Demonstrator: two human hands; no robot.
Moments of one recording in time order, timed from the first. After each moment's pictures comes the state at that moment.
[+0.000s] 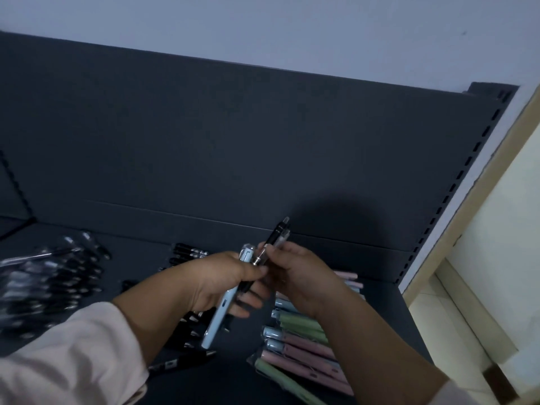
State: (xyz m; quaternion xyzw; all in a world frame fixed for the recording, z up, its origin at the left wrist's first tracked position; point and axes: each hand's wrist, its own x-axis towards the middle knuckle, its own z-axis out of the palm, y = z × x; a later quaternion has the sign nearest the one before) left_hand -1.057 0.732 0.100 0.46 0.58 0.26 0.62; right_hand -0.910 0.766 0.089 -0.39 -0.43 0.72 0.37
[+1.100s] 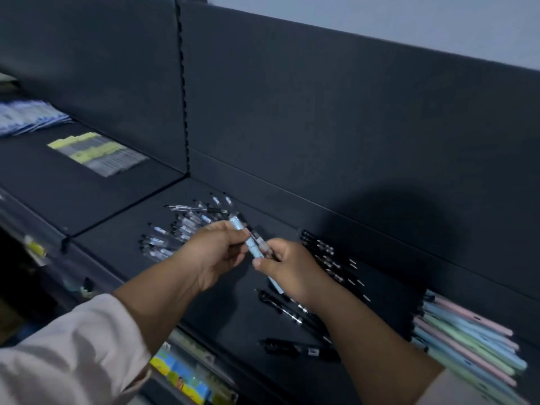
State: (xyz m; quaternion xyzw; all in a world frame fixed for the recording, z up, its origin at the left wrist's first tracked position) left_hand -1.261 0.656 0.075 0.15 0.58 0.63 0.50; right_hand -1.124 0.723 0.063 -0.35 -0.79 0.48 0.14
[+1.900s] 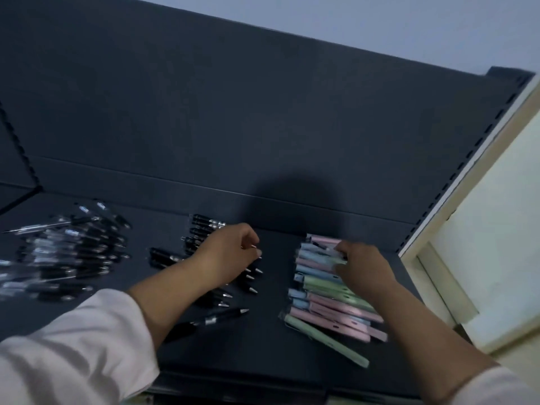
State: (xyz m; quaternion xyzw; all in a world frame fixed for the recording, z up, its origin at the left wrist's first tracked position) left_hand -1.109 0.710 0.066 0.65 0.63 0.31 0.28; right_hand -0.858 0.741 0.069 -0.68 -0.72 0.07 0.07
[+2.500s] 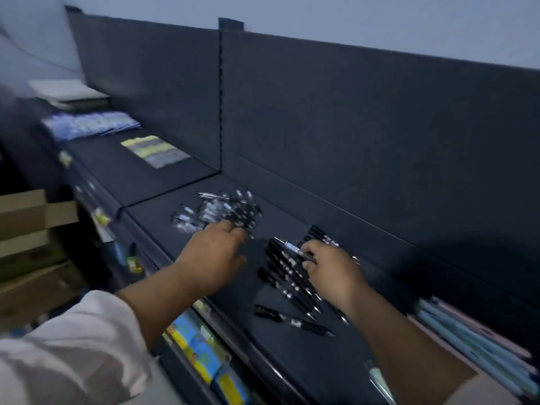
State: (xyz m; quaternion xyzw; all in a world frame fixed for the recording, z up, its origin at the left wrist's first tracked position) left_hand -1.207 0.597 0.067 0.54 0.84 0.08 -0.03; right_hand -1.039 0.741 0.061 -0.35 -0.91 0.19 0.09
